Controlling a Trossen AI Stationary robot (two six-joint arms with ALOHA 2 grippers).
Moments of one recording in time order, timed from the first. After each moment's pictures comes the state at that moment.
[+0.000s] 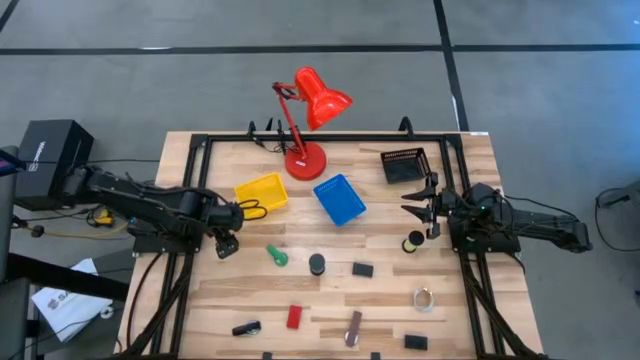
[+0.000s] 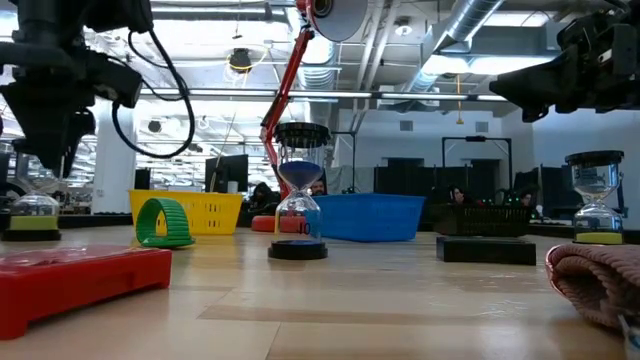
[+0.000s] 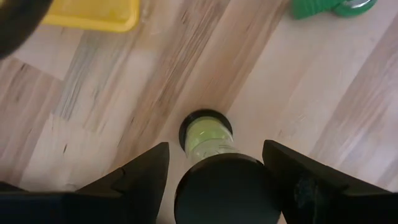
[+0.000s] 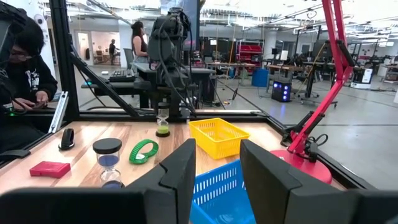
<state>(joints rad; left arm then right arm) -0.14 0.99 0.63 -1.02 -0.04 -0.64 -0.19 0.07 0.01 0.14 -0.10 -0.04</state>
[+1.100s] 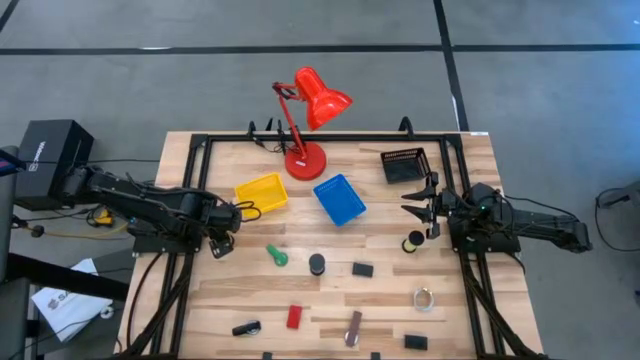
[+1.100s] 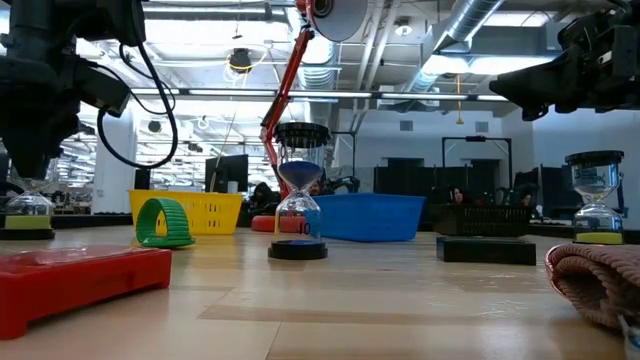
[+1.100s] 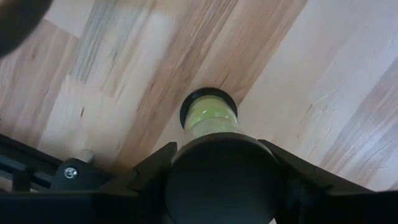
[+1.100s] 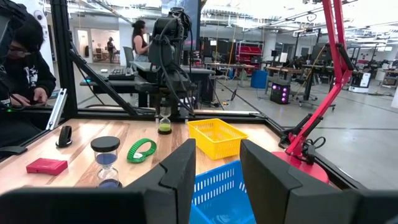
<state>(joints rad) -0.14 0.99 0.62 -1.11 -0.03 -0.67 -0.19 0.07 0.01 0.14 -0.10 -0.06</state>
